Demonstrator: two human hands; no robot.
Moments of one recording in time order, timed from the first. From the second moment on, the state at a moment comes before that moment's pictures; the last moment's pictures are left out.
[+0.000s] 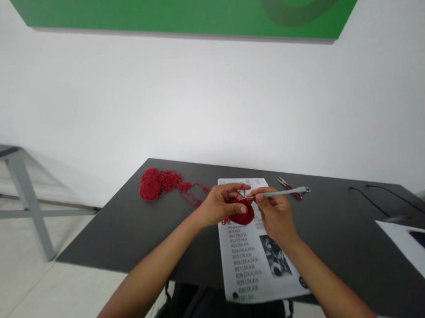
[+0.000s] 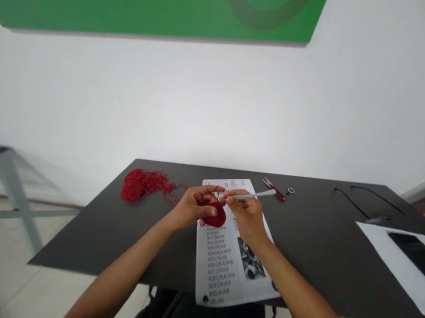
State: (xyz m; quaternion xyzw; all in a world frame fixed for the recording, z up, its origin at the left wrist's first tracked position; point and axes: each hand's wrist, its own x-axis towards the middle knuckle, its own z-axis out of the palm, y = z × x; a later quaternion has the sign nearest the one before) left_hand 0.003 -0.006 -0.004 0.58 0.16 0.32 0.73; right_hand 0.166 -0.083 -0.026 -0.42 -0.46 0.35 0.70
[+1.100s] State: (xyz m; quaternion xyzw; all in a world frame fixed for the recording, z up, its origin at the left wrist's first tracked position) left_hand 0.011 -0.015 -0.010 0.64 0.27 0.40 0.60; right_hand 0.175 -0.085 -0.017 -0.39 -0.79 -0.17 0.45
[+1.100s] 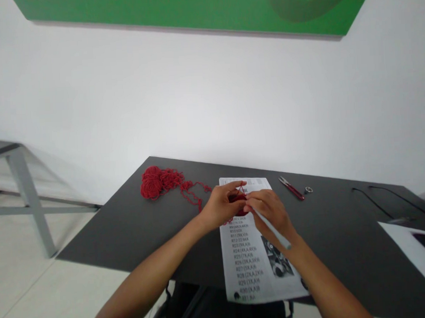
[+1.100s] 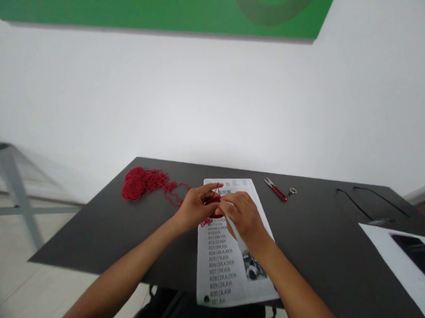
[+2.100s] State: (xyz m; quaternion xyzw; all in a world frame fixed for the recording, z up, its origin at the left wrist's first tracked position) left_hand 0.001 0.008 -0.016 0.76 0.21 0.52 0.32; right_hand 0.168 -0.086 -0.021 -0.51 -0.60 0.22 0.57
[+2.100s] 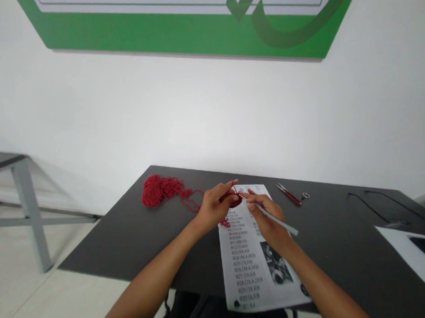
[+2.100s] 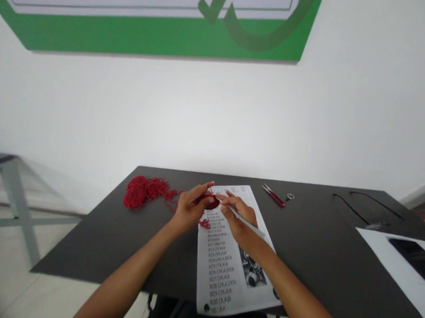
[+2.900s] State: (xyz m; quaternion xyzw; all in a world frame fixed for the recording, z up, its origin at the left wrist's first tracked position) left_hand 0.005 -0.004 -0.012 0.71 0.28 0.50 0.40; right_hand 0.170 -0.064 -0.030 -0.31 -0.48 0.42 0.70
